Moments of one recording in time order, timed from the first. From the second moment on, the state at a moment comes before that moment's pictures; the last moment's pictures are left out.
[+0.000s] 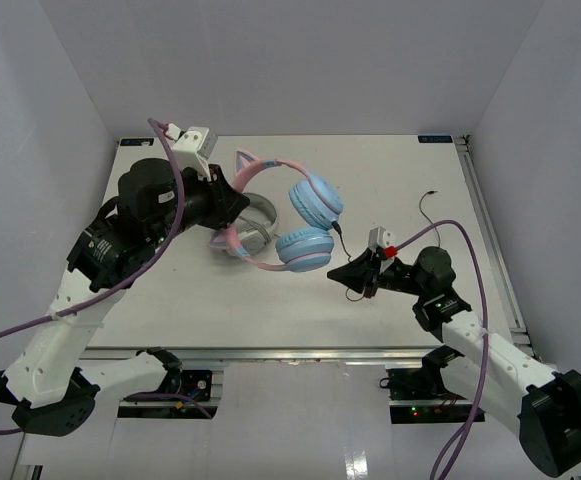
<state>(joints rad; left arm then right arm) -0.65 1.08 1.57 -0.79 0.01 -0.37 0.49 0.86 0.33 0.57 -0.89 0.05</state>
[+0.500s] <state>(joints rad) -0.65 1.05 1.47 -0.67 0.20 -0.42 0.50 1.00 0.31 0.71 -0.90 0.12</state>
